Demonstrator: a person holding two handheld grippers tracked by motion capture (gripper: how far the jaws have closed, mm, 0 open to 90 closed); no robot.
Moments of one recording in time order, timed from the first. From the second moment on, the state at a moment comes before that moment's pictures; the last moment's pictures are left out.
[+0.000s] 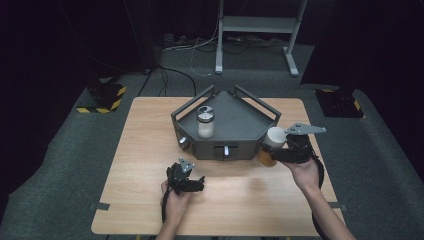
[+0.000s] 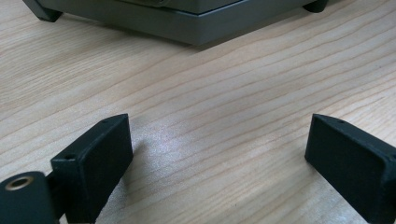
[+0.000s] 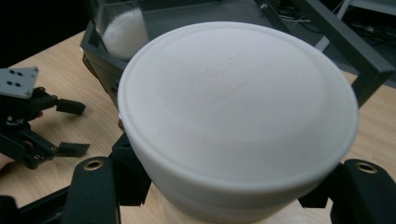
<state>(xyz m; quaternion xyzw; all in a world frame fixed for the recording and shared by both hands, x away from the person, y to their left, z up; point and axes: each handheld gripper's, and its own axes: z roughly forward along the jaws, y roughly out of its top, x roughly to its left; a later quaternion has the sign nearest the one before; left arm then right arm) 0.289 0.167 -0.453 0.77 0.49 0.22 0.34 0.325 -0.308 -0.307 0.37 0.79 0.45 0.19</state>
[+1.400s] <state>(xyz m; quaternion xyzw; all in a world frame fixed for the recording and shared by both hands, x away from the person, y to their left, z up) 0.289 0.168 -0.453 0.77 0.50 0.22 0.34 0.385 -0.240 -0.257 0.37 0.79 0.45 0.19</state>
